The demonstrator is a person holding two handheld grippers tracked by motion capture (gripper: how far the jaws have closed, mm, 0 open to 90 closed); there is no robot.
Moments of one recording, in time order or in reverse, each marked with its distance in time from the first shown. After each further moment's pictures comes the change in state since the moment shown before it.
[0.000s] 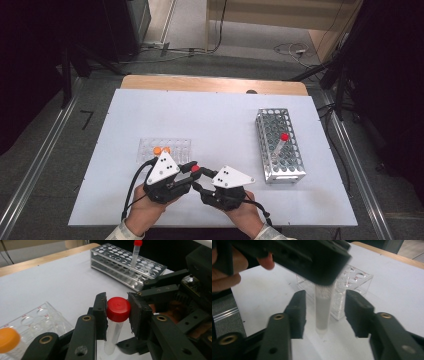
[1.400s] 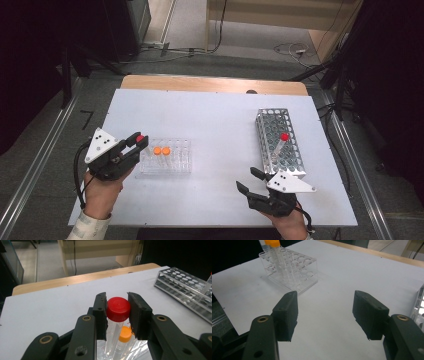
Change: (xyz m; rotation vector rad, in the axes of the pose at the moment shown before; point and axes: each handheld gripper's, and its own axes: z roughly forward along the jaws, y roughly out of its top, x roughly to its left) left arm 0.077 0.003 -0.060 -0.103 0.352 -0.117; right arm -0.050 -0.034 -0.090 -0.013 -0.145 0.113
